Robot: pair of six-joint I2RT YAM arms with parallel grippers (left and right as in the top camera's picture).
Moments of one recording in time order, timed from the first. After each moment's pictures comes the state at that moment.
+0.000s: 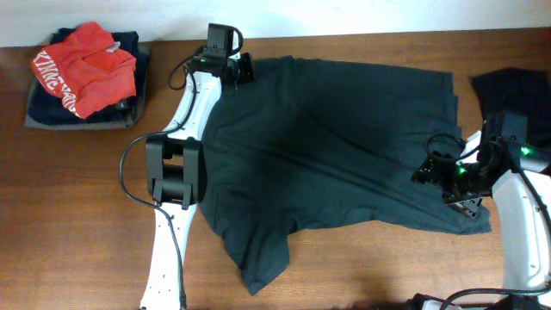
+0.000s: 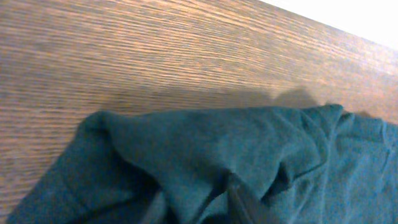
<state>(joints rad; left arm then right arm) -0.21 2.76 2.50 -0.62 0.26 -0.41 -0.33 1.39 1.14 -1.17 -0.25 0.30</state>
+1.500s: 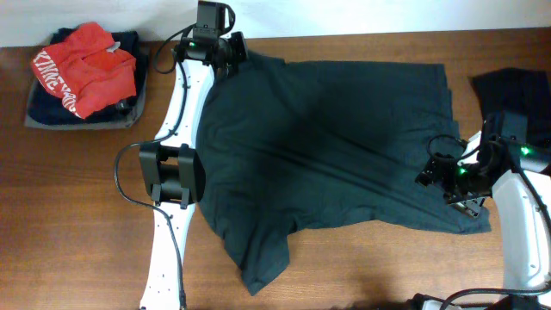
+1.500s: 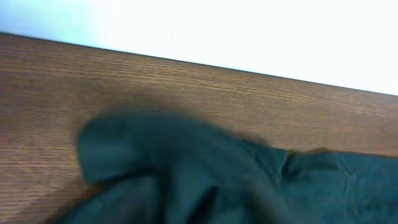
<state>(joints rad) -0.19 2.77 2.75 -0.80 0.15 -0.37 -0.33 1.39 1.14 -1.17 -0.21 0.29</state>
